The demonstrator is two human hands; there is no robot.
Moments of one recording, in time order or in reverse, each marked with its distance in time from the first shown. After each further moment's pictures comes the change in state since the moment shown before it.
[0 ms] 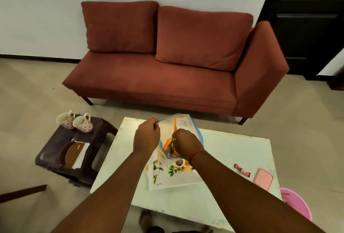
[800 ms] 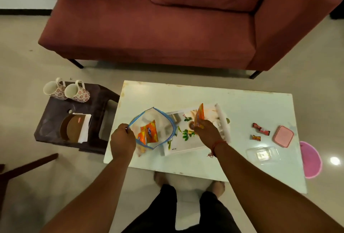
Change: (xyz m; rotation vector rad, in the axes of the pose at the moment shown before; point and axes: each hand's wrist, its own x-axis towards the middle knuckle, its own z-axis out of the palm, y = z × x) left_hand -0.020 -0.210 0.022 0.075 -0.107 -0.468; right_hand 0.013 0.040 0.146 0.733 -0.065 0.538
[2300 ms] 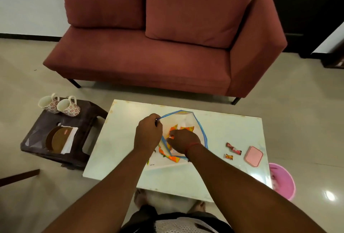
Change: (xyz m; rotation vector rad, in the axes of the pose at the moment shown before) left_hand -0.116 0.185 0.011 -0.114 -0.036 0.400; right_hand -0.034 -0.033 -0.068 -0.807 -0.128 -0.322
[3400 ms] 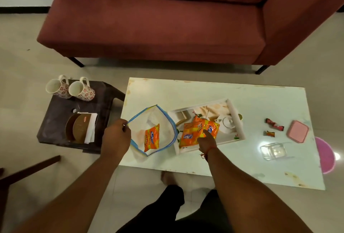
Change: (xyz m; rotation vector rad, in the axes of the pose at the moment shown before) left_hand 0.056 -0.258 -0.091 0.193 -0.097 -0.250; right_hand 0.104 -0.019 0.223 1.140 0.080 0.677
